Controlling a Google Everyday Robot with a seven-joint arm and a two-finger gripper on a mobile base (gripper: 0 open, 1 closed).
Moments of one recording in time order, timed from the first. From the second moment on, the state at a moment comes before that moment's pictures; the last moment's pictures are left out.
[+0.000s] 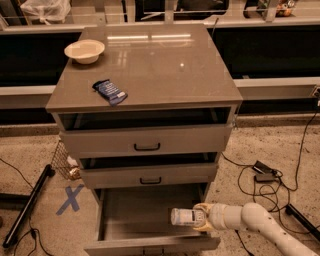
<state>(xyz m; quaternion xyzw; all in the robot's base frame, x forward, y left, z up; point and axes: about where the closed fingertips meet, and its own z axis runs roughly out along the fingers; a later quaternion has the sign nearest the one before) 0.503 -0.167 0.334 -0.60 0.68 0.15 0.40</state>
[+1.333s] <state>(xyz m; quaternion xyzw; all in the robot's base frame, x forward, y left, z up) 0.428 -0.216 0.556 -0.61 0.66 0.09 0.42</state>
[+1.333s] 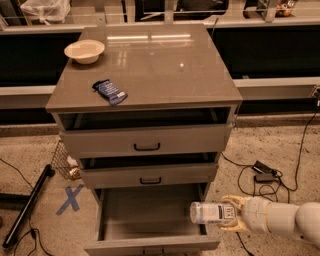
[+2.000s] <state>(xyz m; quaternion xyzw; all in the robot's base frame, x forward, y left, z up) 0.432 -0.220 0.570 -0.62 0.65 0.09 0.42</state>
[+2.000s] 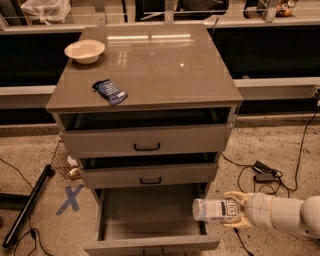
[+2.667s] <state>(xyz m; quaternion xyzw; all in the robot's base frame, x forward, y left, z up) 0.462 -0.263 0.683 -0.65 0.65 0.05 0.39</state>
